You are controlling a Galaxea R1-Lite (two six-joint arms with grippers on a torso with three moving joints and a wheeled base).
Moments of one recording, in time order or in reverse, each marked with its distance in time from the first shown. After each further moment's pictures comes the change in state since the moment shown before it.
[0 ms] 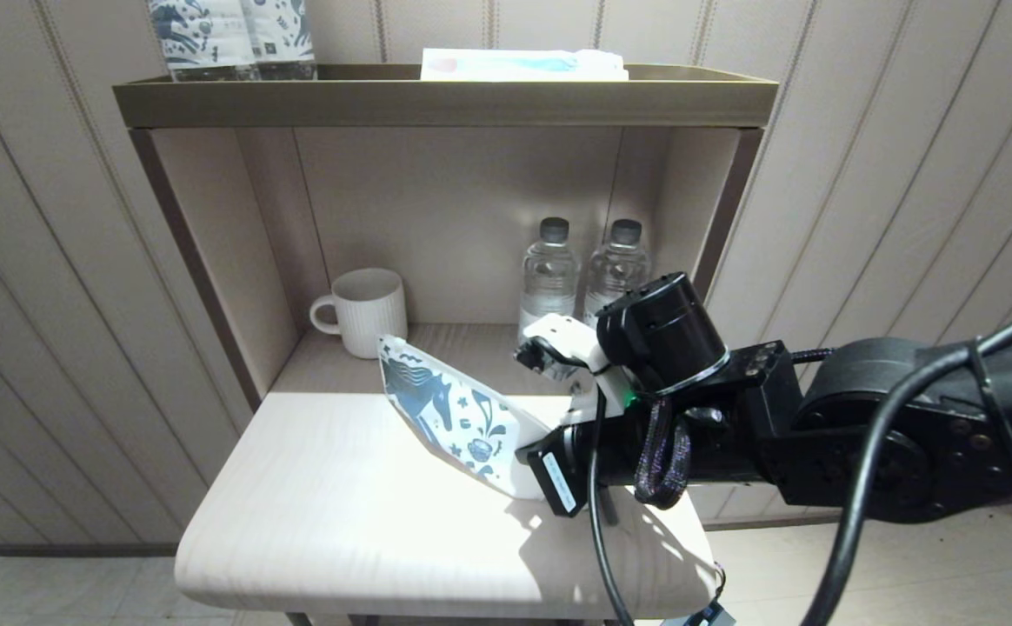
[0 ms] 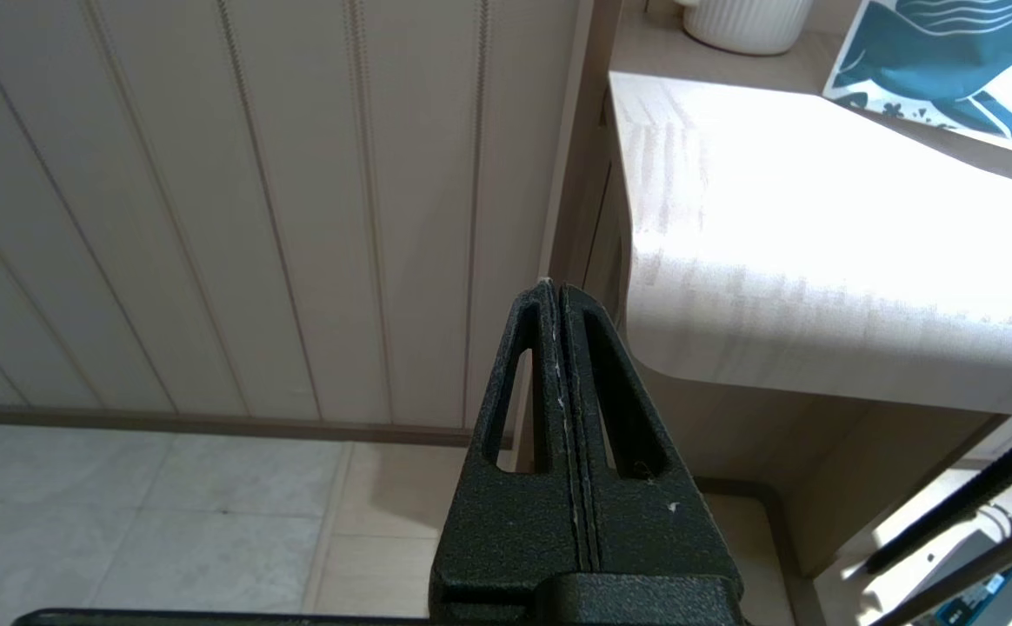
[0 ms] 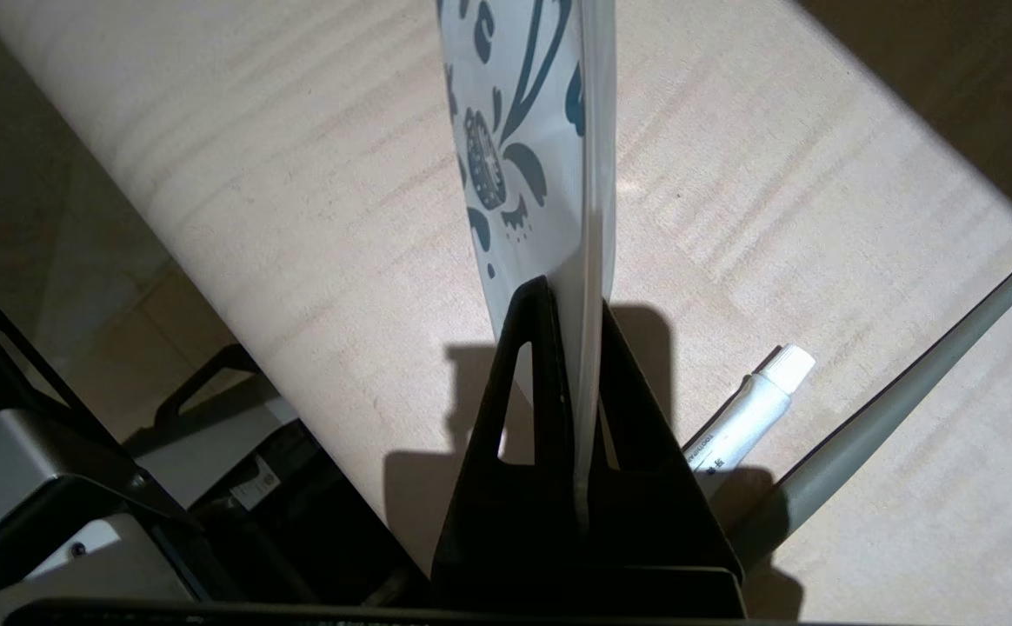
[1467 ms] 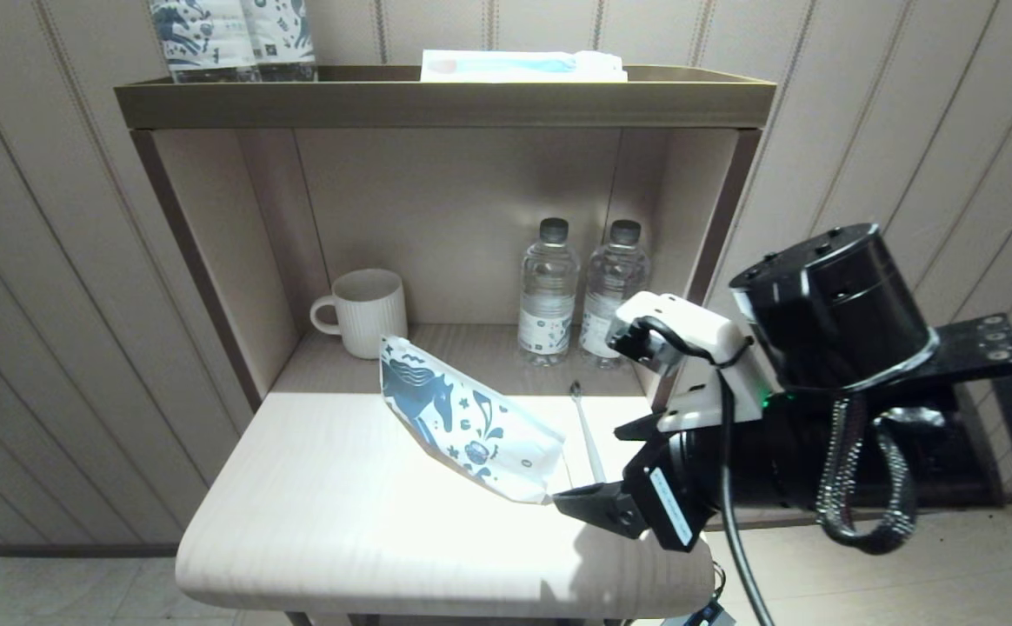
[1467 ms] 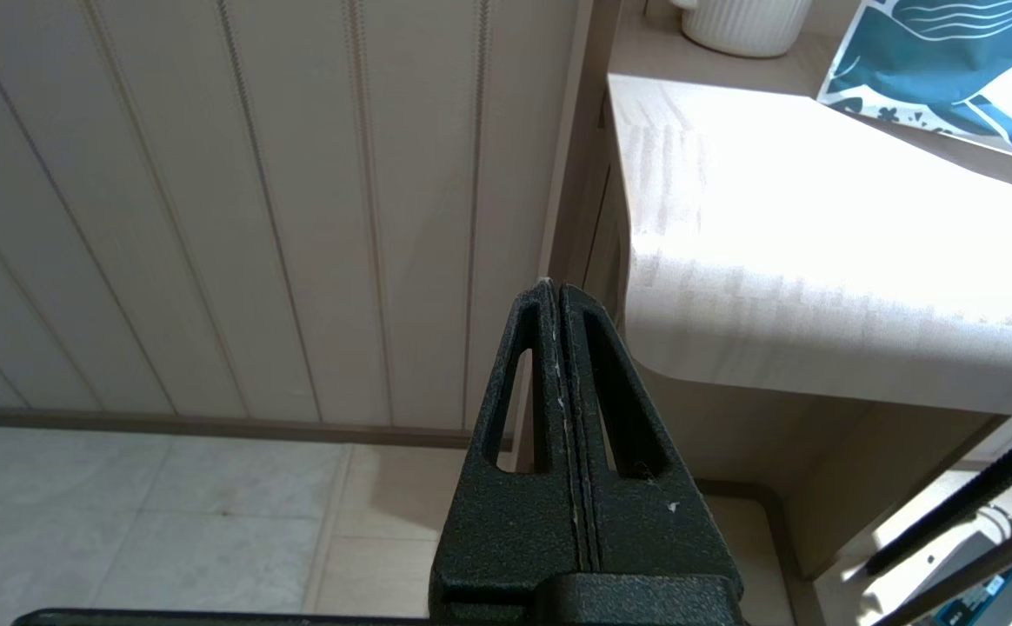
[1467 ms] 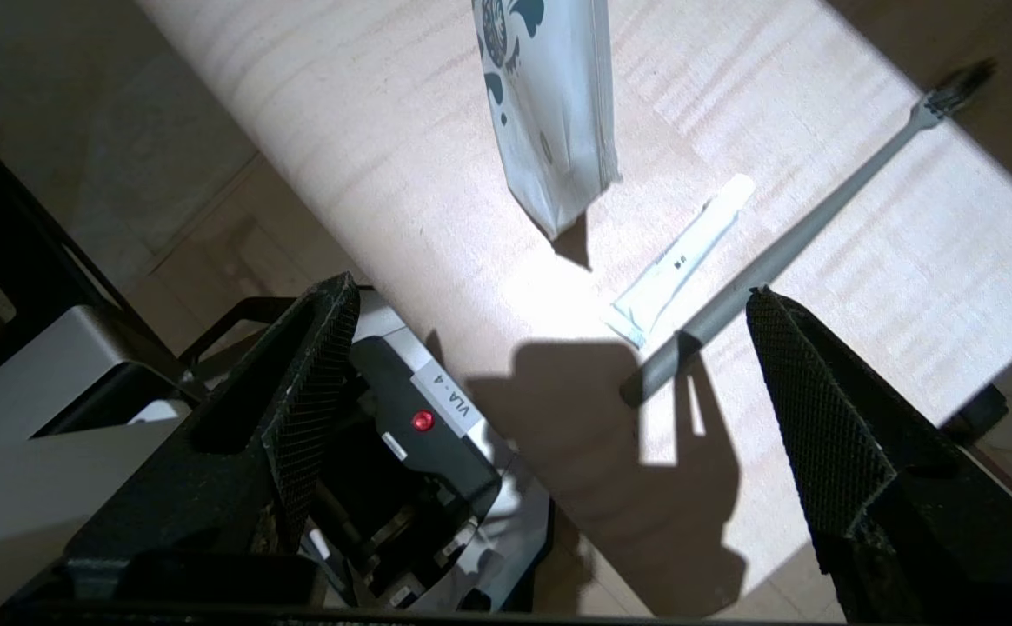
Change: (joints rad) left arm 0.000 0.000 0.001 -0.002 -0.001 0.000; right arm 0.005 -0.232 0.059 0.182 -0.004 -0.006
